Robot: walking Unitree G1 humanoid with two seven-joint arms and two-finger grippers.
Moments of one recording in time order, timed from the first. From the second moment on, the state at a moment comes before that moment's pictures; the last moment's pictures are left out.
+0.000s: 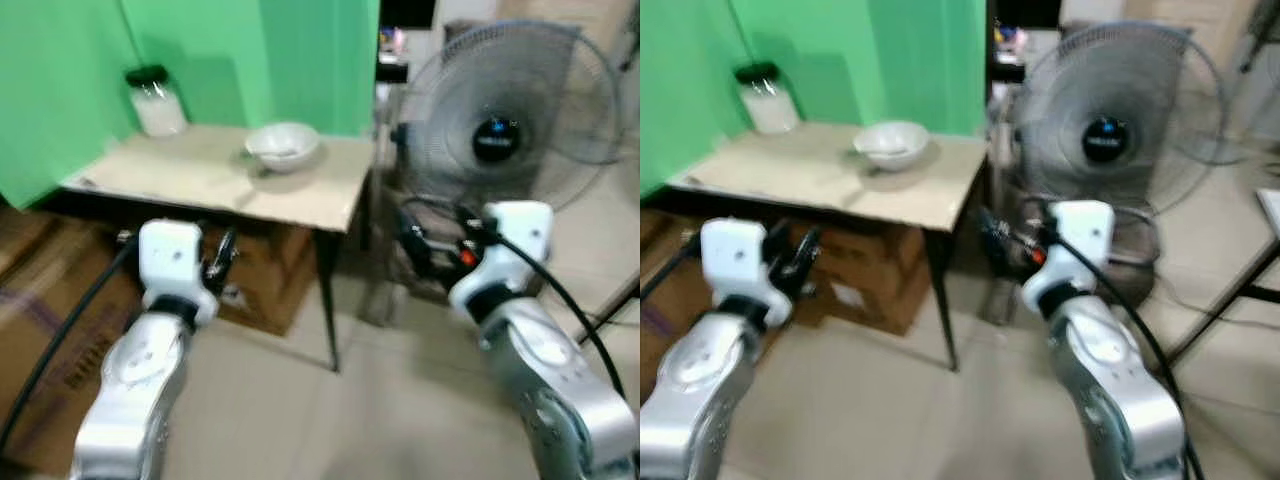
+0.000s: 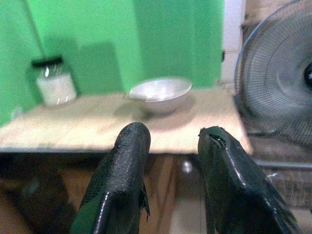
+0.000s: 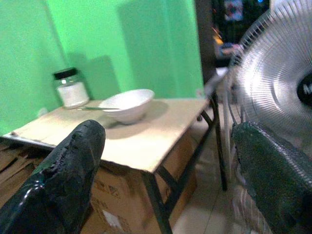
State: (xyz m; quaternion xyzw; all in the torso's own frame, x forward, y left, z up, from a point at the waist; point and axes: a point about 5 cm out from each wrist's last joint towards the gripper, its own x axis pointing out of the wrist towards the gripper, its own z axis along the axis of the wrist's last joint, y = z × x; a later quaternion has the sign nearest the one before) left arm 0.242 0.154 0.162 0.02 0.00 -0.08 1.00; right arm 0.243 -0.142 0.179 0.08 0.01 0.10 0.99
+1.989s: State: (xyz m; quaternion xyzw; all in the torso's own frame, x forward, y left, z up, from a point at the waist) left arm 0.244 0.141 0.164 0.06 0.01 -0.16 0.99; right arm 0.265 -0.147 0.159 0.10 0.10 0.08 0.99
